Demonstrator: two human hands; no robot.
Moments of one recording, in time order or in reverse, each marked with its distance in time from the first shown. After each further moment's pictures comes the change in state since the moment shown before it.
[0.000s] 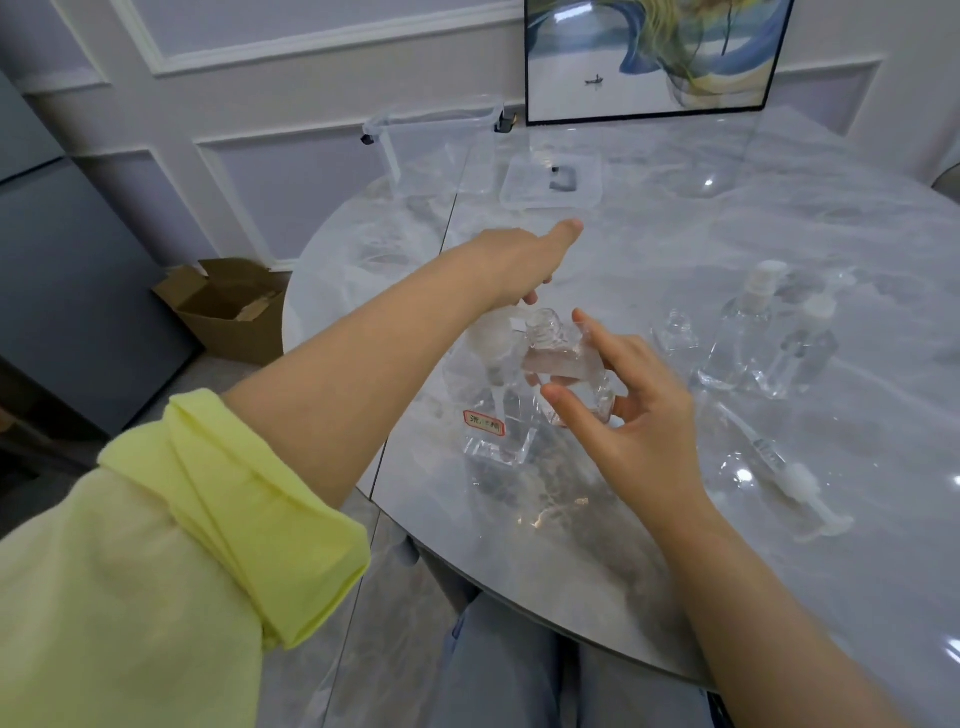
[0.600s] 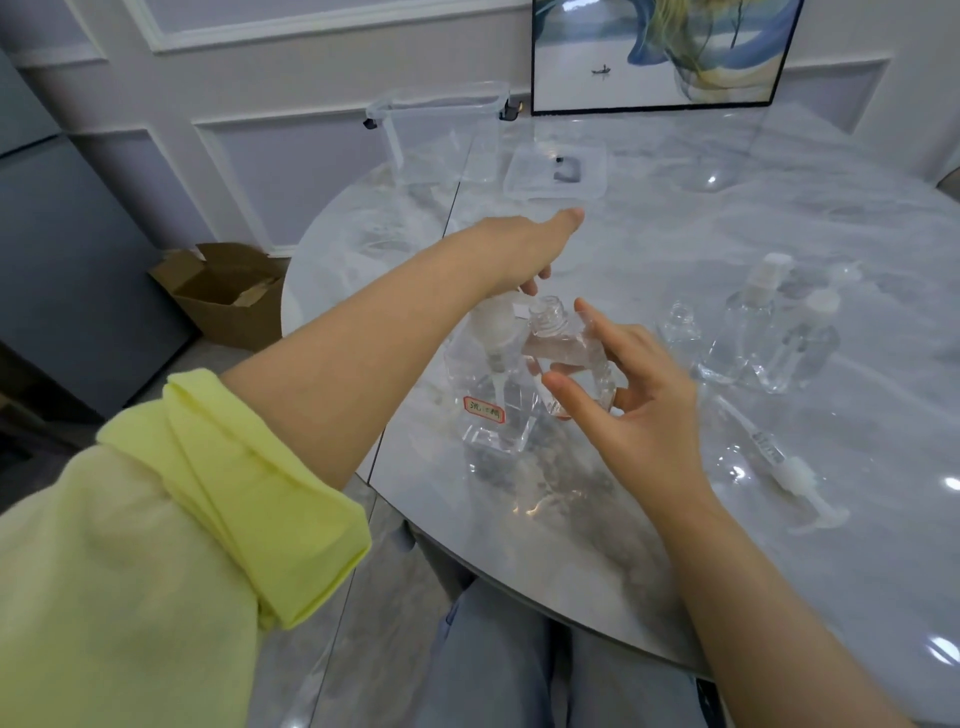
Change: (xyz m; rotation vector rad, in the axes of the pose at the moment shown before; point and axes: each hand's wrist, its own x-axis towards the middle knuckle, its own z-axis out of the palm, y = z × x) left_hand 0.001 -0.002 0.000 -0.017 -0.012 -0.003; right_hand 0.001 -0.004 0.000 0.014 -0.001 0.028
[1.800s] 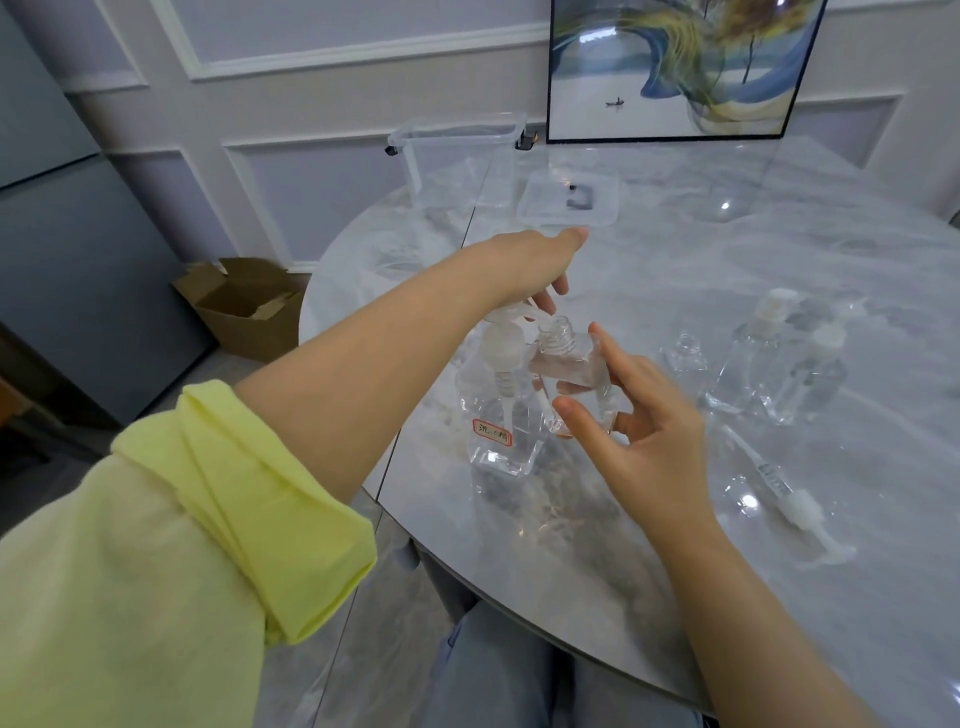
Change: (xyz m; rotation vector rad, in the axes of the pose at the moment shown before) left_hand -0.004 0.006 -0.011 -0.075 -0.022 -0.021; right_hand -0.001 -0.002 -0.002 0.026 -0.021 -0.006
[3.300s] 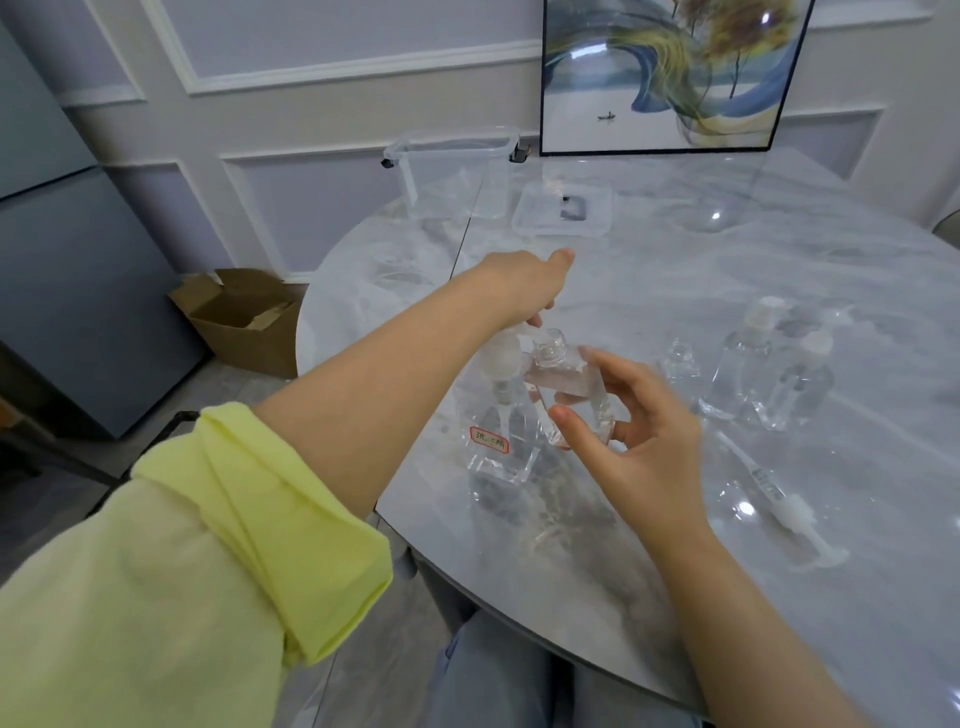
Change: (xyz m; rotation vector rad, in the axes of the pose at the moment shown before) left_hand 0.003 -0.002 0.008 0.058 0.078 -0.012; right_hand 0.000 0.005 0.000 0.070 0.024 0.021
